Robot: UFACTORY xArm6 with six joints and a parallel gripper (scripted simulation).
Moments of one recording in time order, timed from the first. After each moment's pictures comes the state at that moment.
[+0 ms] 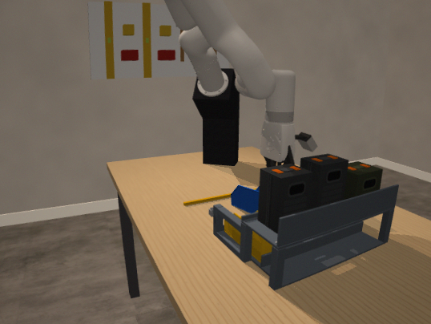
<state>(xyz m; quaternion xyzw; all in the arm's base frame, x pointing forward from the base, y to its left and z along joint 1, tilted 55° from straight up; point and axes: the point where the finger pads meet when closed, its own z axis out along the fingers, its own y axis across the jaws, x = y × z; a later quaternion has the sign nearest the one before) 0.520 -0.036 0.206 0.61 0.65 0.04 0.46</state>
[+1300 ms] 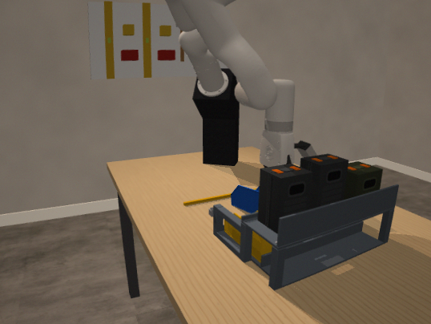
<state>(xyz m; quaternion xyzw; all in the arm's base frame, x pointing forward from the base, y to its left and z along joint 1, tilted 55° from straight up) 0.536 -0.049 0.191 0.61 0.65 0.04 0.46</state>
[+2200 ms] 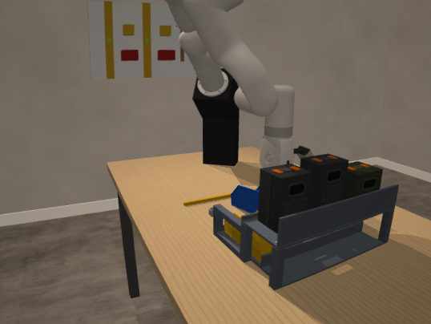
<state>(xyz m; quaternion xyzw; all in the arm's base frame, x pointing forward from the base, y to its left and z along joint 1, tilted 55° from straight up) 0.545 -0.057 0.182 0.61 0.65 0.04 0.46</state>
